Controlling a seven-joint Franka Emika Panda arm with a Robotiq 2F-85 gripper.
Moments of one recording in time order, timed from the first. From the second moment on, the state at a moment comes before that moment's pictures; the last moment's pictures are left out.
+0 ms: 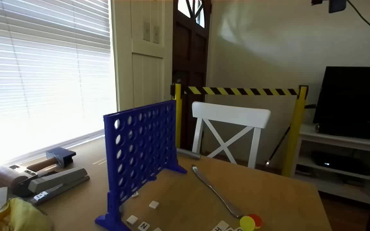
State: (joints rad) arm 0.13 -0.75 0.06 -2.45 0.07 1.57 -0.02
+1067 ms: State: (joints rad) arm 0.11 -0.38 0.03 -2.53 0.18 2.02 -0.13
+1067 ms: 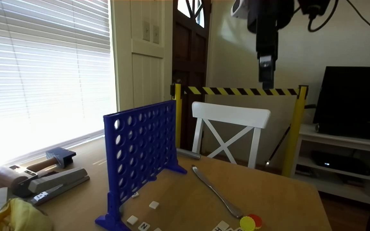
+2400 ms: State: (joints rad) arm 0.11 0.03 -0.03 -2.48 0.37 2.27 -0.66
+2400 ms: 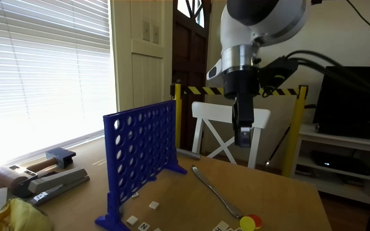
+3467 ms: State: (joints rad) arm -0.09 0.52 0.12 -2.23 0.49 2.10 -0.89
